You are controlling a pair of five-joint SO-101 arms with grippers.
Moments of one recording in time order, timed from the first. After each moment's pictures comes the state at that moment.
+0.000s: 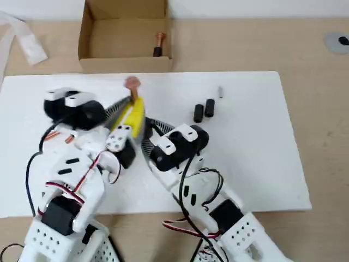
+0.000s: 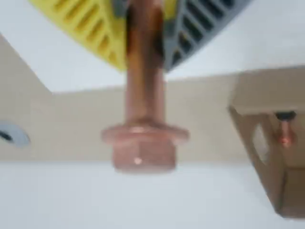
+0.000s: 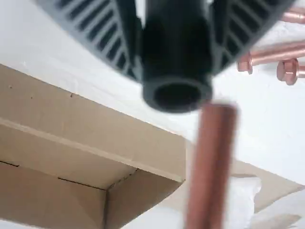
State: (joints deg) left arm 22.9 -80.6 62.4 29.1 6.1; right arm -42.4 -85.7 89.5 10.5 -9.1
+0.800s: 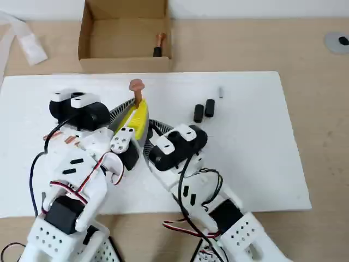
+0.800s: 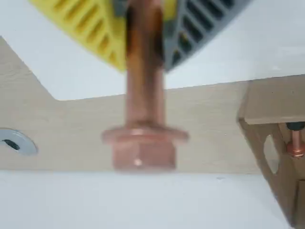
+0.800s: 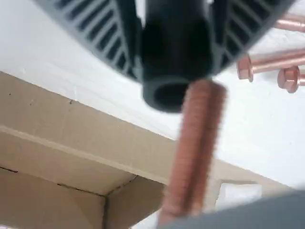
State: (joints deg) left arm 25.1 -80.8 65.1 28.0 6.9; right arm -42.4 -85.6 89.5 10.6 -9.1
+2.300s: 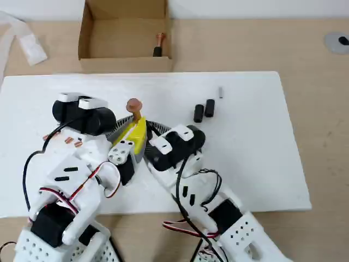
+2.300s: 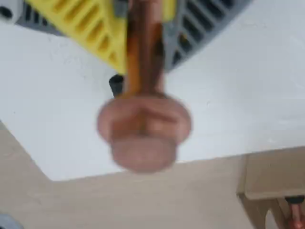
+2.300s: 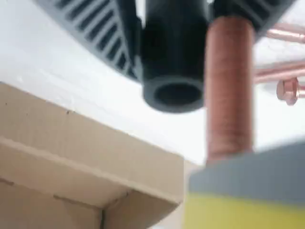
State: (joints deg) left arm 26.9 -81.3 55.6 49.8 5.1; right arm -42.5 -85.4 89.7 12.3 -9.1
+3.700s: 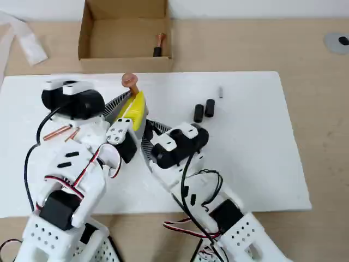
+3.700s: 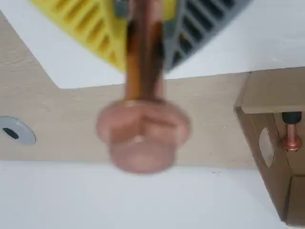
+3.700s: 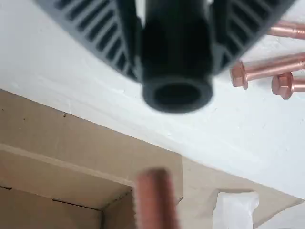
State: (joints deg) left arm 23.0 -74.8 55.8 31.4 8.5; right arm -42.4 -85.7 89.5 12.7 -11.4
